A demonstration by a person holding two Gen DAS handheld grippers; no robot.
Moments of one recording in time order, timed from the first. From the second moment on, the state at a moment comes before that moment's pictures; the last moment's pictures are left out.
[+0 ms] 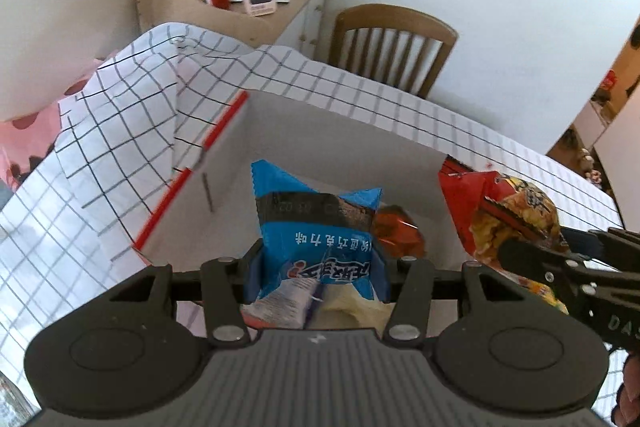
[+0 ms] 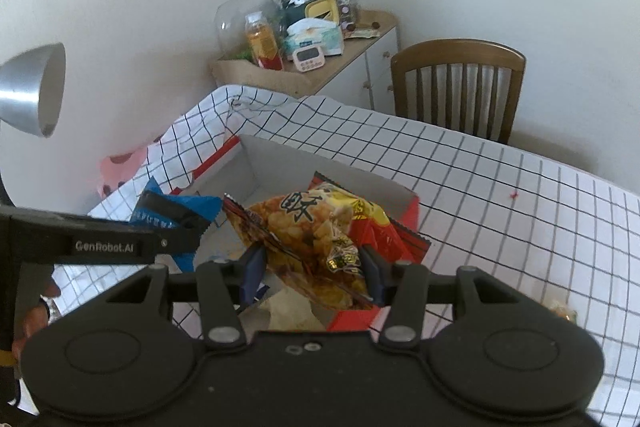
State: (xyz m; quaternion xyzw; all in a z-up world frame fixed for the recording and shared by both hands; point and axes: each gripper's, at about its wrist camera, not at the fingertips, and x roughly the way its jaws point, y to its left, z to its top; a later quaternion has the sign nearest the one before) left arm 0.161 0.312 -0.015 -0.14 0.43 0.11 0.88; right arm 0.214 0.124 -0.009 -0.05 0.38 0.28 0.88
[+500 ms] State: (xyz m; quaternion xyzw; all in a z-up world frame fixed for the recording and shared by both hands) left arm 0.199 0.355 -0.066 -0.15 0.49 0.11 0.85; right arm 0.248 0.192 -0.058 -0.13 0.41 0.29 0.86
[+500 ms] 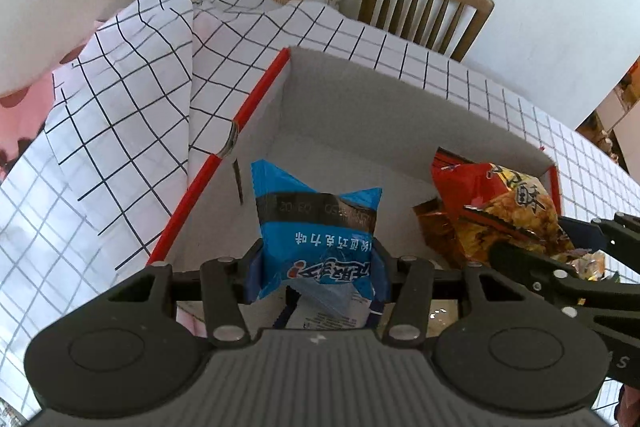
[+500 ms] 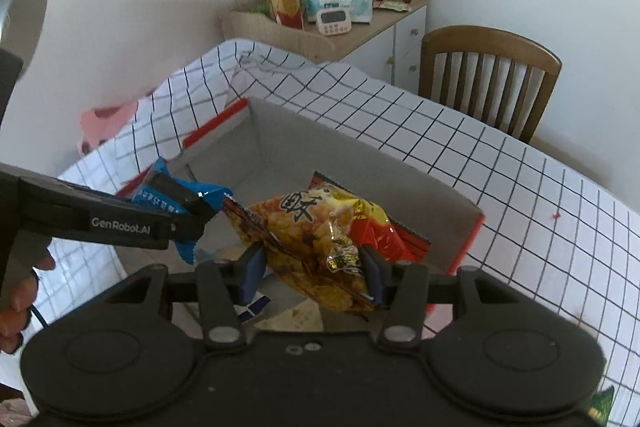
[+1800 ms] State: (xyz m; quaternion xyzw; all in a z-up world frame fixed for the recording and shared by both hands) left arm 0.173 0.318 -0.044 -0.14 0.46 0.09 0.87; right arm 0.218 0.152 -0.037 -0.09 0.39 0.29 0.87
